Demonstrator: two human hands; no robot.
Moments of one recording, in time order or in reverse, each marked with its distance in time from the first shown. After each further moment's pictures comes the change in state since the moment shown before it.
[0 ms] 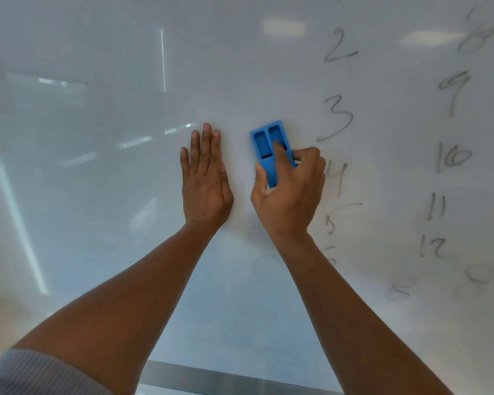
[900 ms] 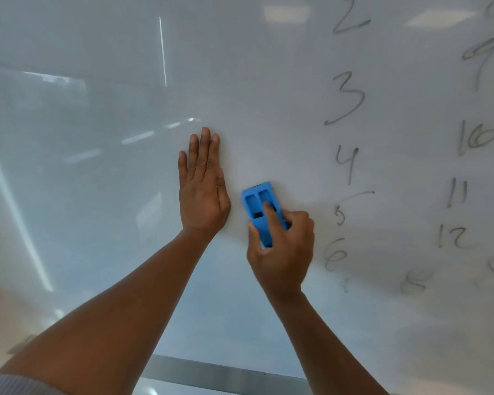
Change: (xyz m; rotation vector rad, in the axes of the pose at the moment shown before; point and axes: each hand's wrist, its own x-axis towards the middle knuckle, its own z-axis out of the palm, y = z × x) left_hand -0.025 -0.017 0.002 -0.019 -0.010 0.026; right_hand -0.110 0.022 0.019 0.096 -0.082 0.058
